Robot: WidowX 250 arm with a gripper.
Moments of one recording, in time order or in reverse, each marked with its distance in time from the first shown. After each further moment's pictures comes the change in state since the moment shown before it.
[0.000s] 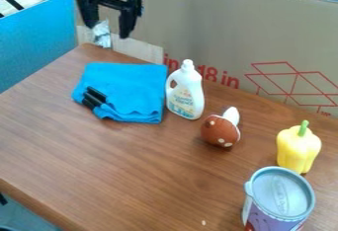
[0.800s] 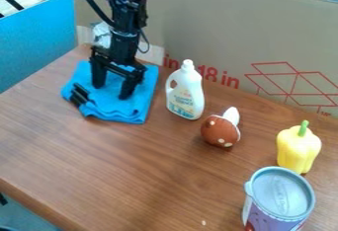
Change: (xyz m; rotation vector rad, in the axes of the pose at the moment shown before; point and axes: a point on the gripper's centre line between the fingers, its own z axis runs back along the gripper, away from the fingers) arm 0.000 -0.041 -0.126 -0.003 0.332 -0.156
